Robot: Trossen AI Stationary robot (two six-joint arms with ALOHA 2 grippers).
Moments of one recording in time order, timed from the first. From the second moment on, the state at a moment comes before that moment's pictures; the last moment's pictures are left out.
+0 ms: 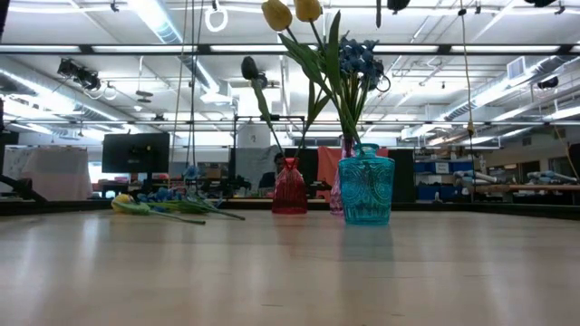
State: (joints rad) left arm -0.26 1.69 1.35 0.25 -0.41 -0.05; right arm 0.27 1.19 0.67 0.71 0.21 0.04
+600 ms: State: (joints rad) left arm -0.27 1.69 1.35 0.19 -0.43 -0.05; right arm 0.27 1.18 0.67 0.68 0.22 0.02
